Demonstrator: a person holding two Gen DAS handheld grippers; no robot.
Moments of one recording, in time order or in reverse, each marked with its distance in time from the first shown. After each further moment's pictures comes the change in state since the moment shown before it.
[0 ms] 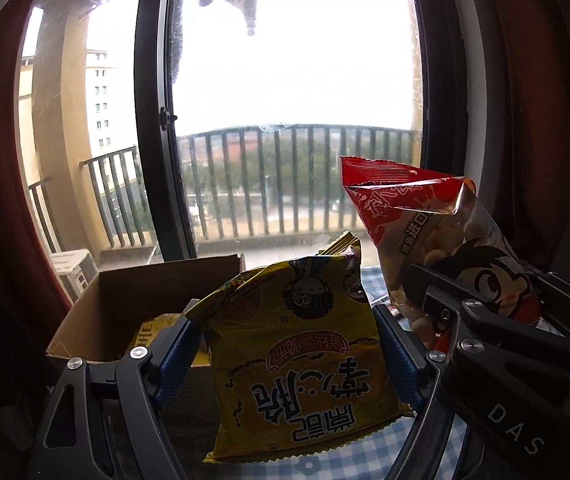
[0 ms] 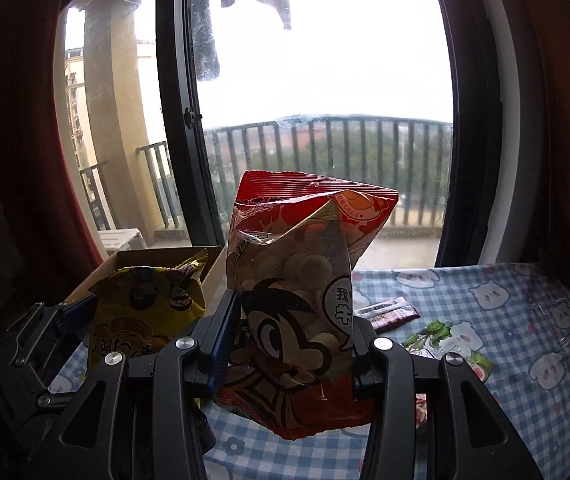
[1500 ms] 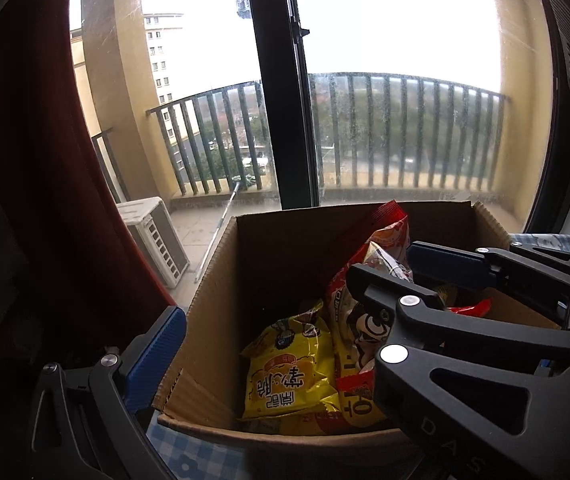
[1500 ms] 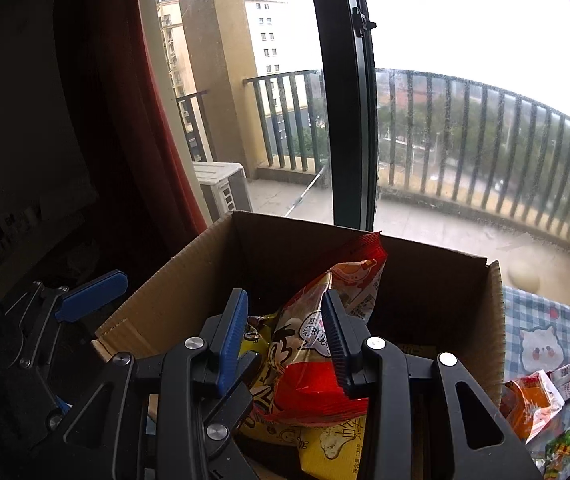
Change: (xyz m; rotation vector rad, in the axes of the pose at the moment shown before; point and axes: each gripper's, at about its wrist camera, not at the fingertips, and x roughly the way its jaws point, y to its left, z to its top) left arm 0.099 0.172 -0.016 -0.063 0.203 0.264; right arm 0.214 0.187 0.022 -0.183 0.234 0.377
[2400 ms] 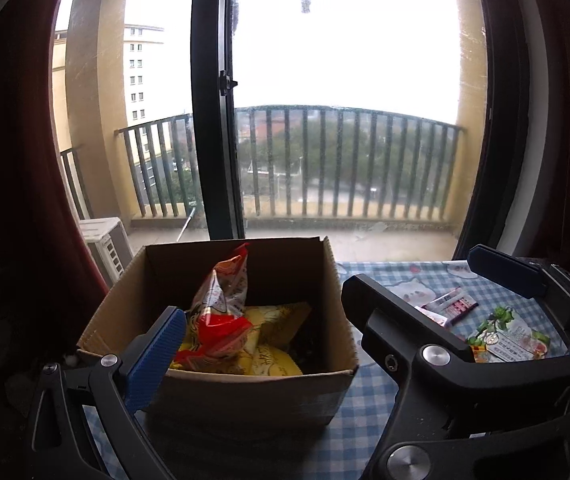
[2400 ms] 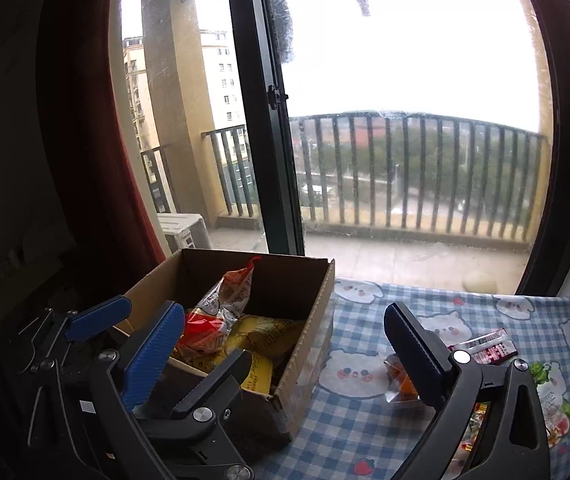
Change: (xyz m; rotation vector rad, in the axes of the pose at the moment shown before) left arm -0.096 -0.093 -0.002 -0.025 -0.119 -0.170; right arm -0.158 -0.056 -0.049 0.085 -0.202 -0.159
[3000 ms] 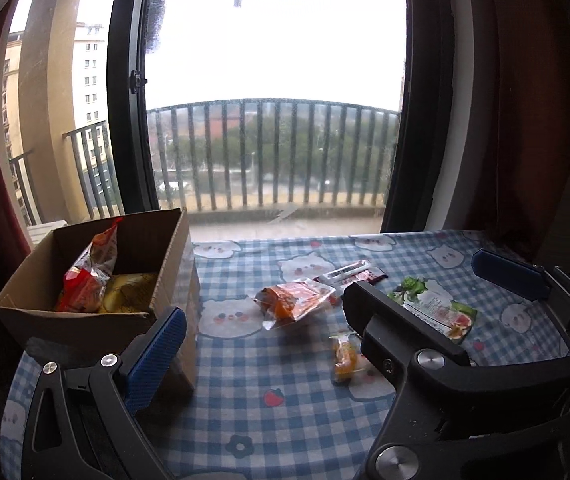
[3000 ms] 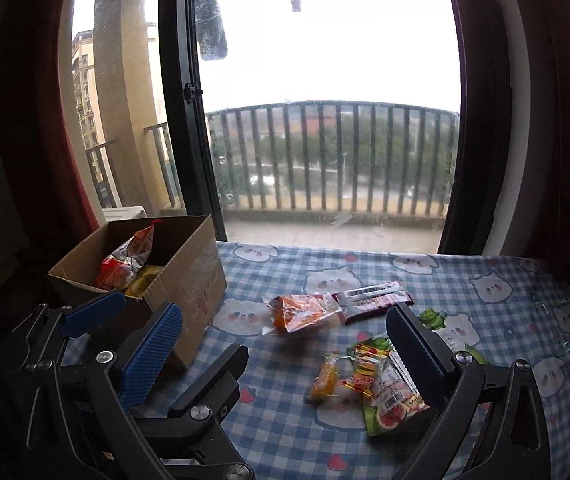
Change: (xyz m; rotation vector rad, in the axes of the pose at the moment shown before) left arm -0.013 -0.116 -0.038 0.054 0.031 -0.177; right arm -0.087 -0.091 -0.053 0.055 0.042 -0.206
